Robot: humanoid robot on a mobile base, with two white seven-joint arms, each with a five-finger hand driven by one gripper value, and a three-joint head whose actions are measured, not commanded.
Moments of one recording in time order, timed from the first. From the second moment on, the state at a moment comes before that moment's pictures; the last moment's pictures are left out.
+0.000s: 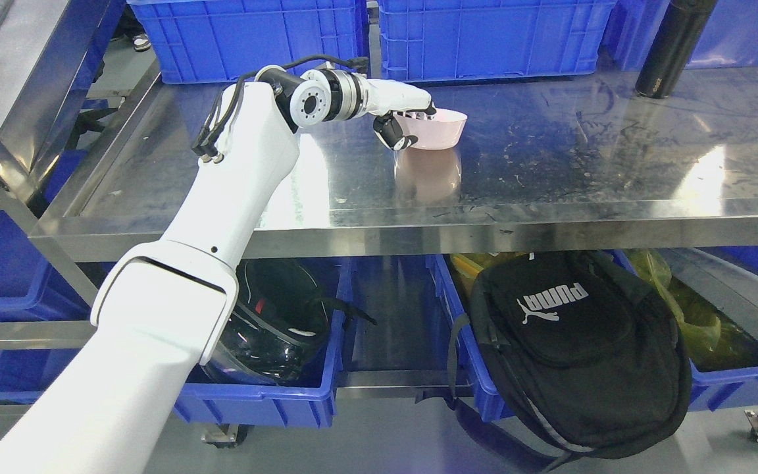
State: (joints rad) left arm -1.12 0.00 -0.42 -0.68 -0.87 -0.39 -0.75; right arm 0.00 0.00 0.05 0.00 0.05 -0.08 -0.03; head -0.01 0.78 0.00
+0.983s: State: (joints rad) left arm -0.89 0.00 -0.16 -1.15 -0.81 -0.77 -0.73; right arm 0.00 0.00 0.05 0.00 0.05 -0.08 -0.03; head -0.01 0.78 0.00
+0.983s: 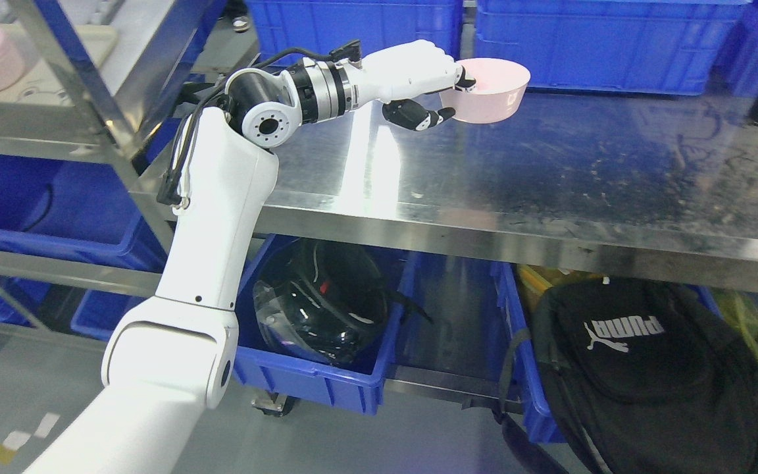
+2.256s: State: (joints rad) left arm -0.52 0.00 -0.09 -1.54 -0.70 -0.79 -0.71; right arm 0.00 0.00 0.05 0.00 0.05 -0.08 -0.03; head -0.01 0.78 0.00
